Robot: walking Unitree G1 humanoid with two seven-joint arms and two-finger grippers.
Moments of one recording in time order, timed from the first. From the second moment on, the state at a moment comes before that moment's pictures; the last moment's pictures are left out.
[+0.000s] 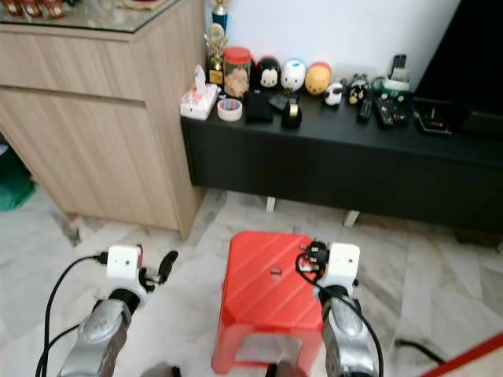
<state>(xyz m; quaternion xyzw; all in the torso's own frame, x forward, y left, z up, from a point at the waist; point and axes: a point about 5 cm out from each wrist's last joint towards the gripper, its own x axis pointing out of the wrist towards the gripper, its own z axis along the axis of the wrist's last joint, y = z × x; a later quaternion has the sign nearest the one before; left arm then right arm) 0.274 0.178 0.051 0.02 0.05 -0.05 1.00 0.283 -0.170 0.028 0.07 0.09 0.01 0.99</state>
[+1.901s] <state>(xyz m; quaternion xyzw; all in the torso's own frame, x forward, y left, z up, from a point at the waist) 0.271 0.180 0.045 0.01 0.05 -0.07 1.00 0.281 -0.171 0.017 0.07 0.12 -0.01 0.99</state>
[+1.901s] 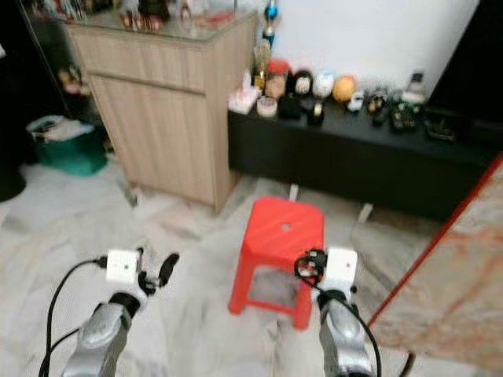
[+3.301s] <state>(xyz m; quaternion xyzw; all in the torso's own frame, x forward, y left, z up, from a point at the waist) 0.273 0.143 0.069 0.16 0.12 -0.40 0.90 0.310 -0.130 0.056 -0.06 0.20 0.41 0.89</state>
